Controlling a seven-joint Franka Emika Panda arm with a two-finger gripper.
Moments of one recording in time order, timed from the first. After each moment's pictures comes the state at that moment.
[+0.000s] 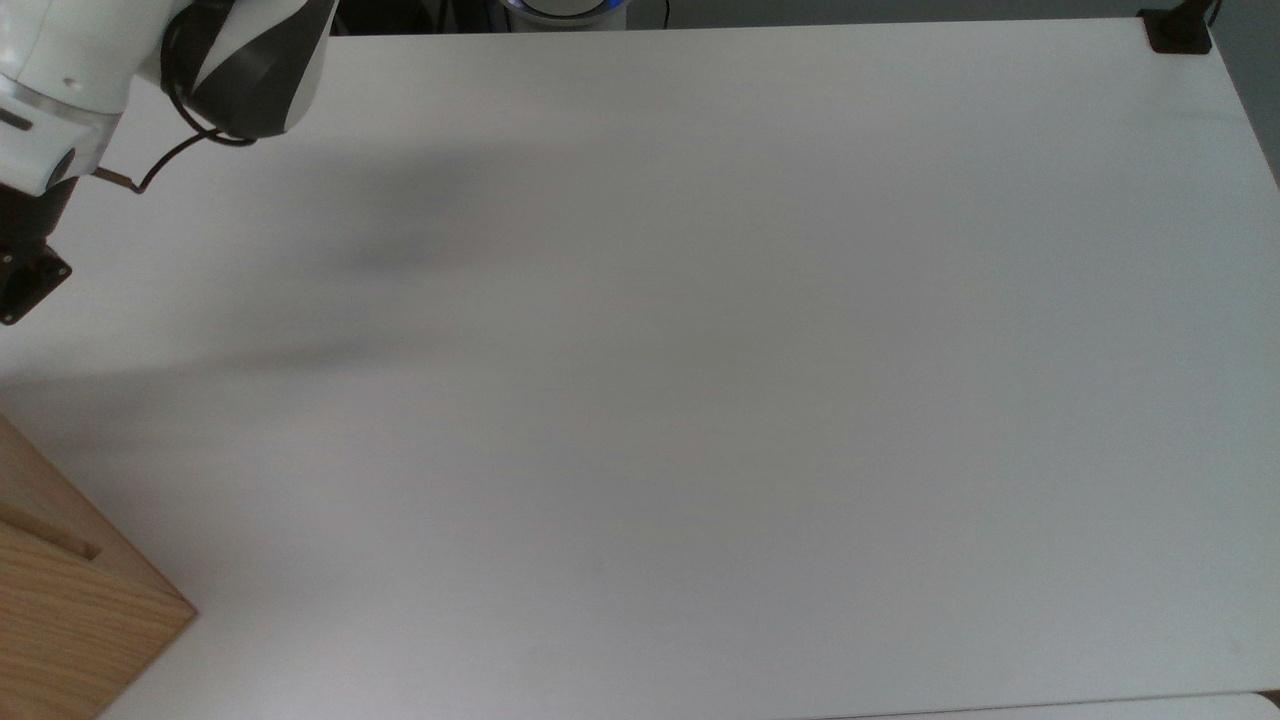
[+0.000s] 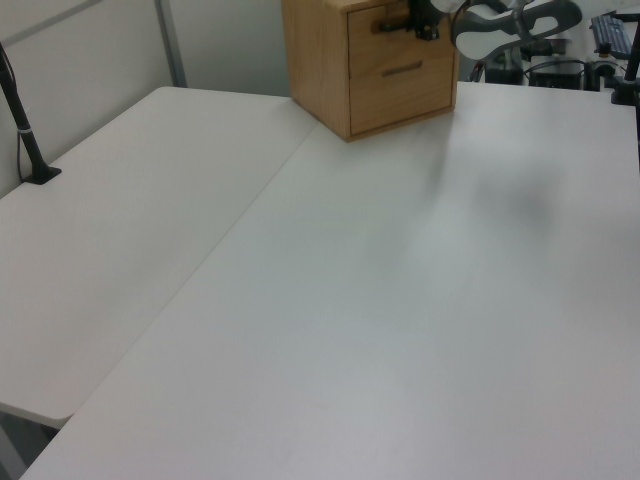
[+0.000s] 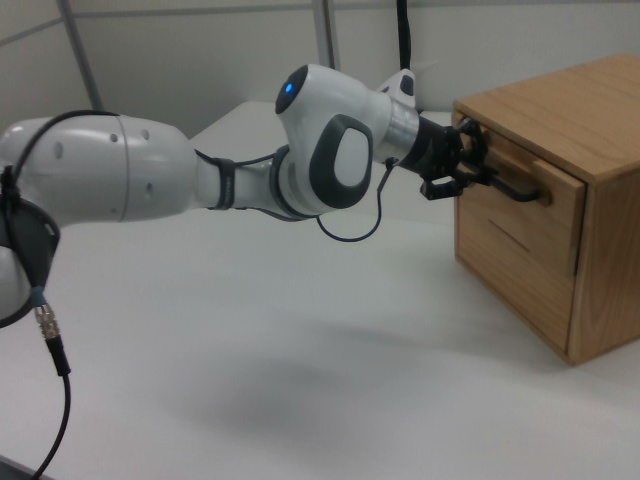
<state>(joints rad) -0.08 0.54 -0.42 -1.44 -0.31 2.85 -0.95</state>
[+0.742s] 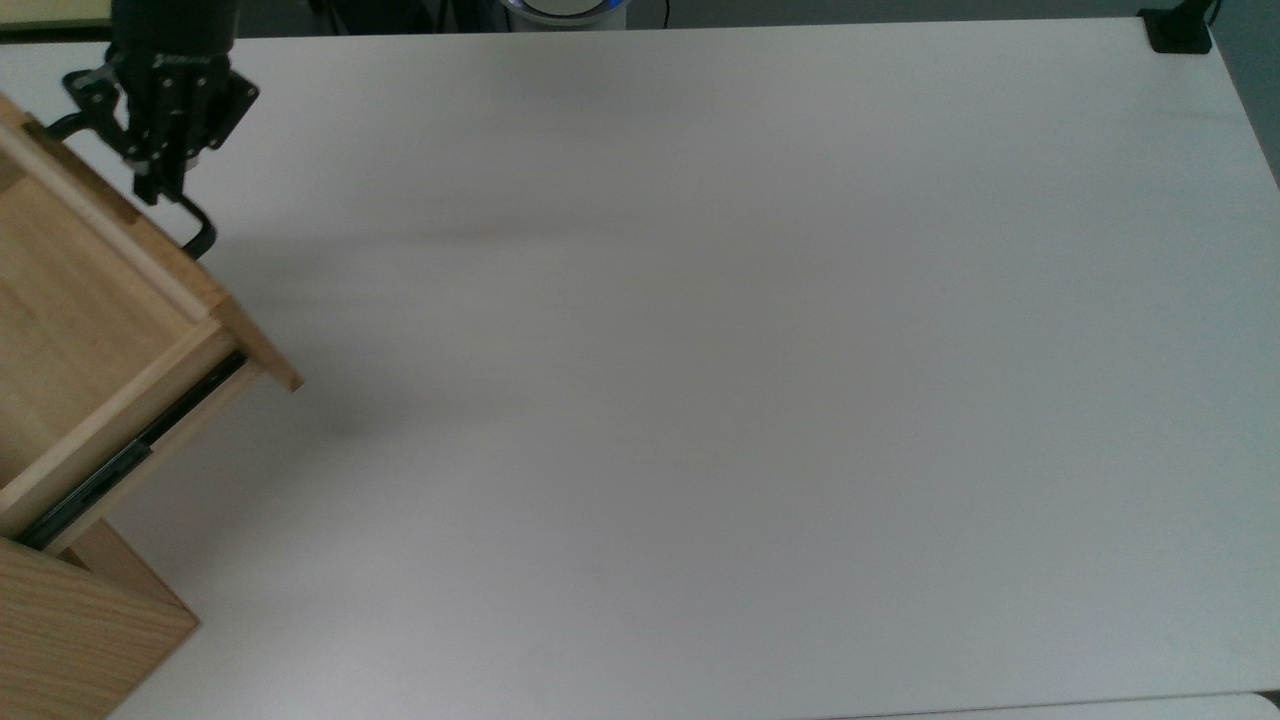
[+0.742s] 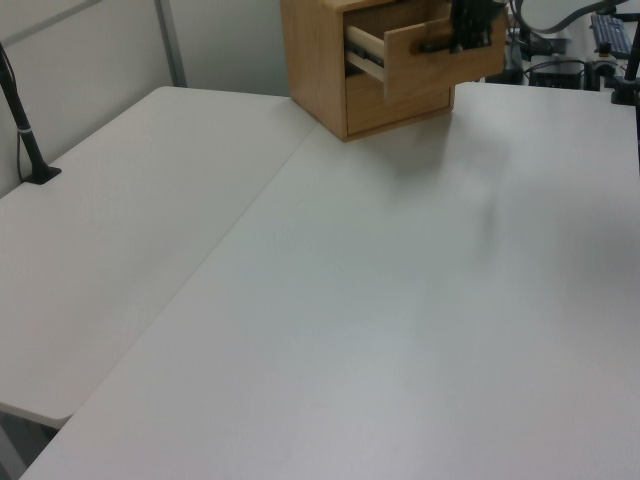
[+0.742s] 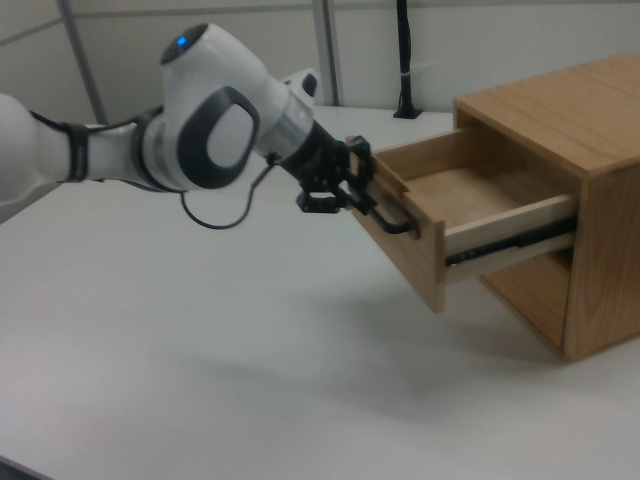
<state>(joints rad) 0.00 0.01 -0.30 -1.94 -0.31 2.55 -0.98</state>
